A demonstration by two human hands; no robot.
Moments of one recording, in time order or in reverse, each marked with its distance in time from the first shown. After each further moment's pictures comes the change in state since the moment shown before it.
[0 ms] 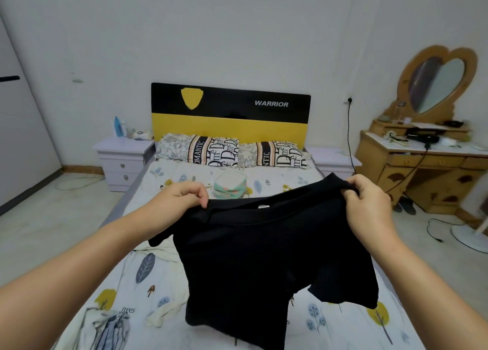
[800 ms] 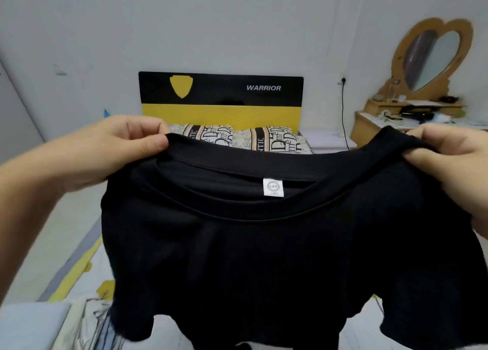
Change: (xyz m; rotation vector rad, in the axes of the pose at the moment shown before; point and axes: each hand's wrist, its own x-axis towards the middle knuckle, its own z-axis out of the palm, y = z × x) left_hand -0.012 0.065 -0.057 -0.278 -0.230 0.121; right_hand -0.015 -0.020 -0.114 0.131 -0.209 -0.104
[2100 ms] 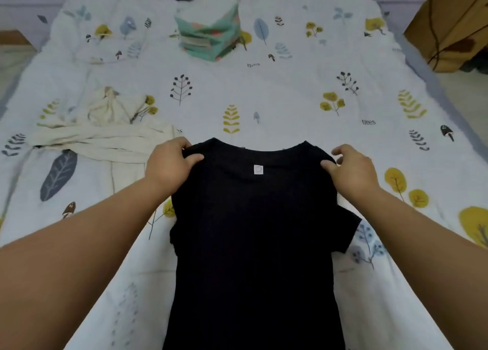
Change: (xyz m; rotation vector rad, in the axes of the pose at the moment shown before) left_hand 0.170 -0.591 0.128 0.736 0.380 -0.578; right_hand 0.098 0.494 0.377 -0.409 -0.255 0.504
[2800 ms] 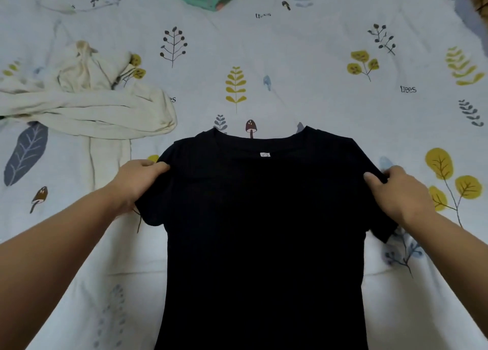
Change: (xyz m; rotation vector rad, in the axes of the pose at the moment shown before) left_hand -0.005 -0.087 0.030 -0.386 -0.308 -0.576; right_hand 0.011 0.078 0.038 -0.305 -0.125 0.267
